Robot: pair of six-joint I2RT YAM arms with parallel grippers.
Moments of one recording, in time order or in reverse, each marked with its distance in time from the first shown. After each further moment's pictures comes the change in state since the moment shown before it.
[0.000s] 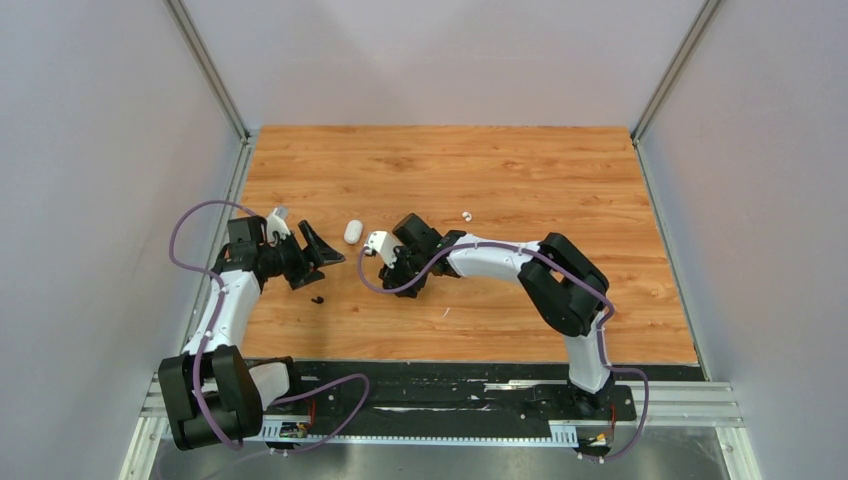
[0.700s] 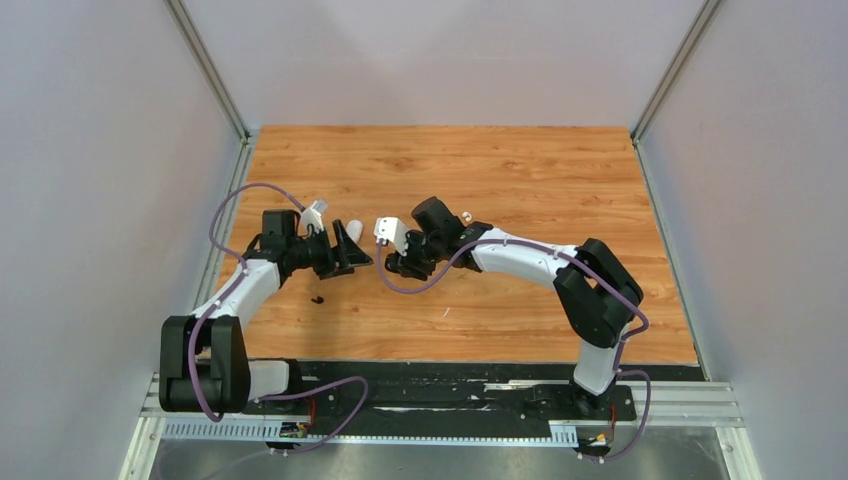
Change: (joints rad) left arm -0.208 0.138 -0.016 0.222 0.070 0.024; right arm -0.066 -0.172 -0.075 0.067 -0.055 -0.192
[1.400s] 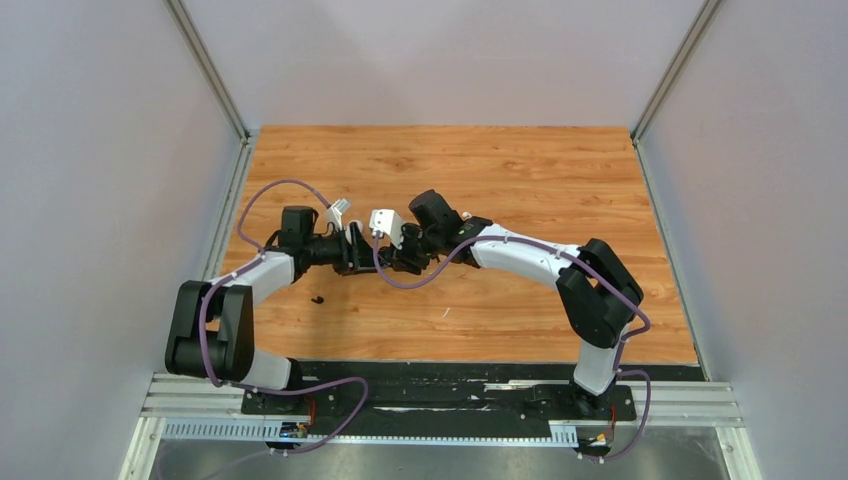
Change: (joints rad) left arm -0.100 0.160 -0.003 0.227 0.180 -0.021; right arm 0.005 0.000 0.051 0.003 -0.031 0.016
